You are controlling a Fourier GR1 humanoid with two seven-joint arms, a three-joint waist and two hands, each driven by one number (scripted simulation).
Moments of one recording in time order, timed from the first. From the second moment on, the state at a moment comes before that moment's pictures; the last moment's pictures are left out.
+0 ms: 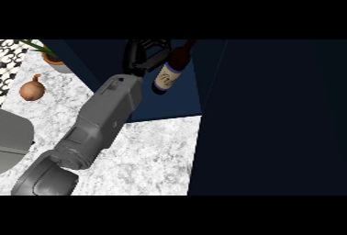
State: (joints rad) left arm -1.19 0.06 -0.07 -0.15 0.48 0.24 -0.63; right arm 0.26 -0.63 0.72 -2.50 -0.01 -0.56 -0.01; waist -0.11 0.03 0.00
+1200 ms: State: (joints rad) left arm -1.09 0.00 -0.13 -0.35 0.55 0.07 -0.57; right arm 0.34 -0.69 0.67 -2.52 0.00 -0.61 -0.01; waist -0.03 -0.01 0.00
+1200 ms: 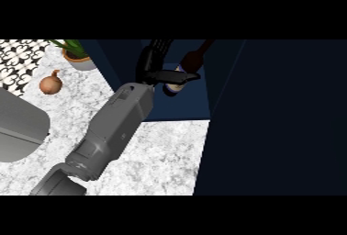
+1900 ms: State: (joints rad) left arm -0.71 0.00 -0.33 -0.77 0.62 0.08 -0.50; right arm 0.35 -0.71 0.66 -2.51 0.00 -0.64 -0.01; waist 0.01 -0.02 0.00
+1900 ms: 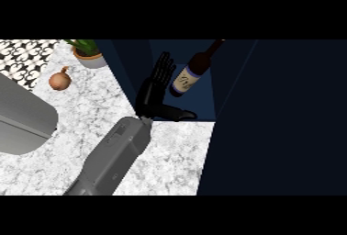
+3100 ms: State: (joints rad) left arm -0.10 0.22 -0.39 -1.44 0.64 0.03 -0.44; right arm 0.33 -0.83 0.69 -2.51 -0.01 -0.51 -0.03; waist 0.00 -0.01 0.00
